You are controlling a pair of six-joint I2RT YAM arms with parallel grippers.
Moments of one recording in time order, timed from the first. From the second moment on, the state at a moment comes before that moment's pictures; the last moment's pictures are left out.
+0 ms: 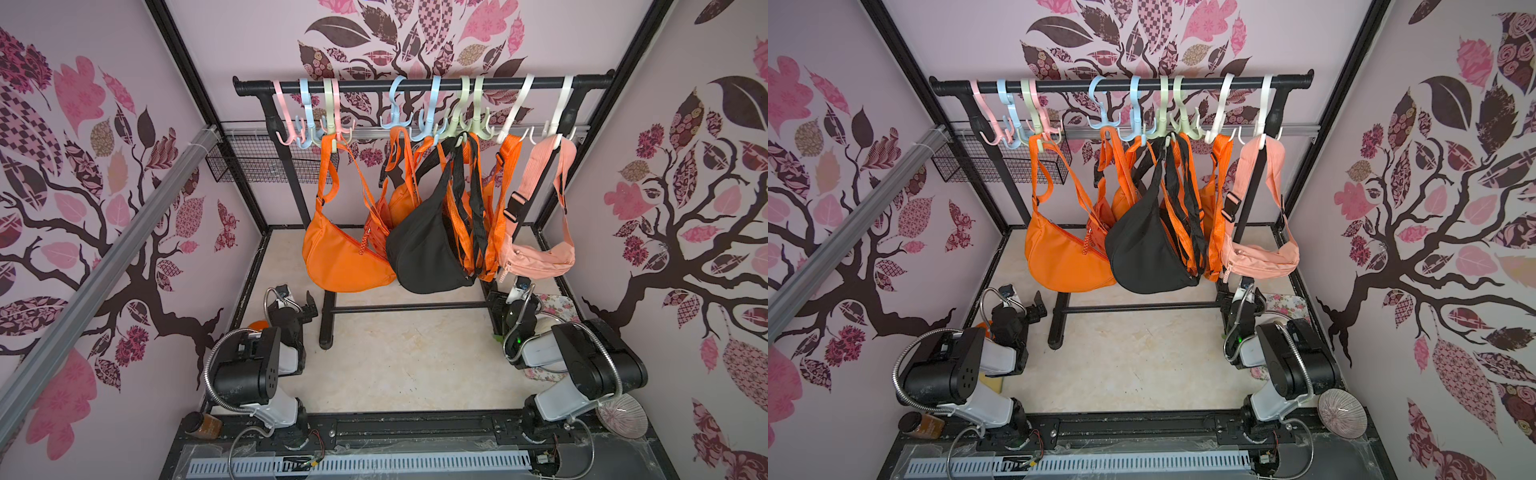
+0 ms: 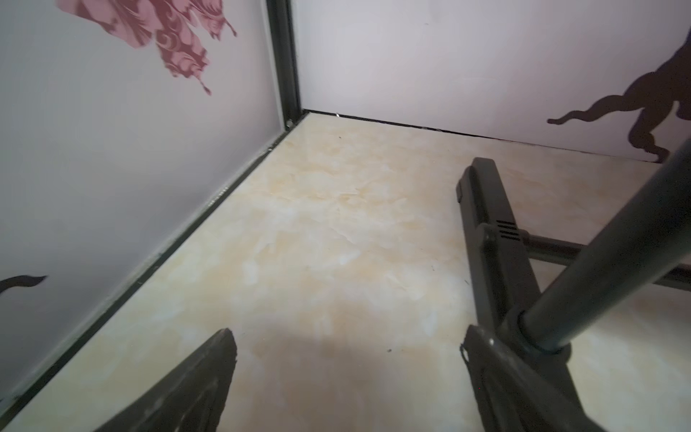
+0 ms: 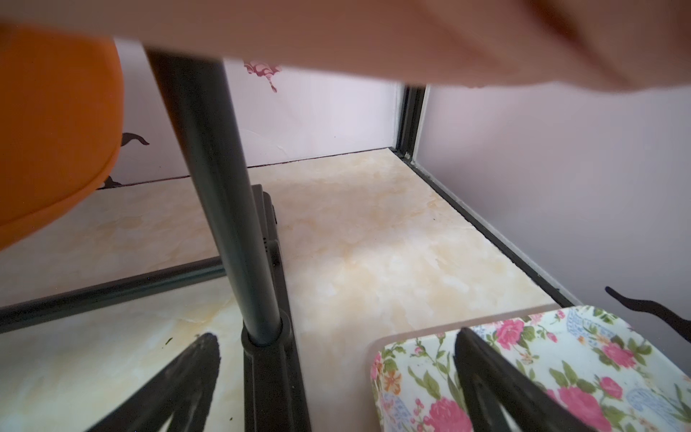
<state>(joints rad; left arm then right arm) 0.10 1.57 0.25 1.09 -0.10 -0.07 0.13 1.58 0.25 1.16 0.42 0.09</state>
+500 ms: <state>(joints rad) 0.10 1.58 0.30 1.04 0.02 -0.08 0.12 1.58 0.25 1.10 0.39 0.11</state>
